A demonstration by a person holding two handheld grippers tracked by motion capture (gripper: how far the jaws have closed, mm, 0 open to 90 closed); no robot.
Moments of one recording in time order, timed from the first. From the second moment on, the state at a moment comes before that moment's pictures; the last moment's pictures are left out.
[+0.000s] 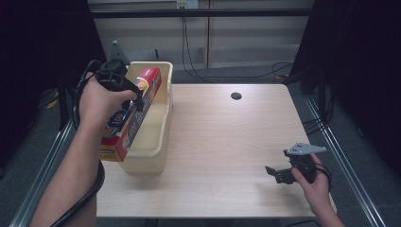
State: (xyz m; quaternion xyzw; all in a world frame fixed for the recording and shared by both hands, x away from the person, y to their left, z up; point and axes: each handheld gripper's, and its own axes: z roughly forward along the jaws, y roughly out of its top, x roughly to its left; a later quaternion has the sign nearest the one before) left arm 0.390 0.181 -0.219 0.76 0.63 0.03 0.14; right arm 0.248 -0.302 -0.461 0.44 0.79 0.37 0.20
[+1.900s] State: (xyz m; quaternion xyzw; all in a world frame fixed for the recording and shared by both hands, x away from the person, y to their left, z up) left arm 0.410 0.185 -0.279 0.75 0.65 0.01 0.12; right arm 0.248 -0.302 -0.463 0.44 0.80 0.37 0.20
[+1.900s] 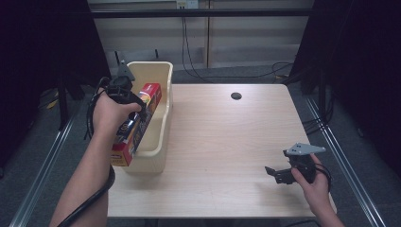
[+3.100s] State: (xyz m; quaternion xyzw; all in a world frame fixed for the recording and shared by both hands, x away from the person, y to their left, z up) left arm 0.414 0.187 -0.297 0.75 0.66 0.00 0.11; right arm 0.248 -0.302 -0.463 0.44 0.80 0.37 0.20
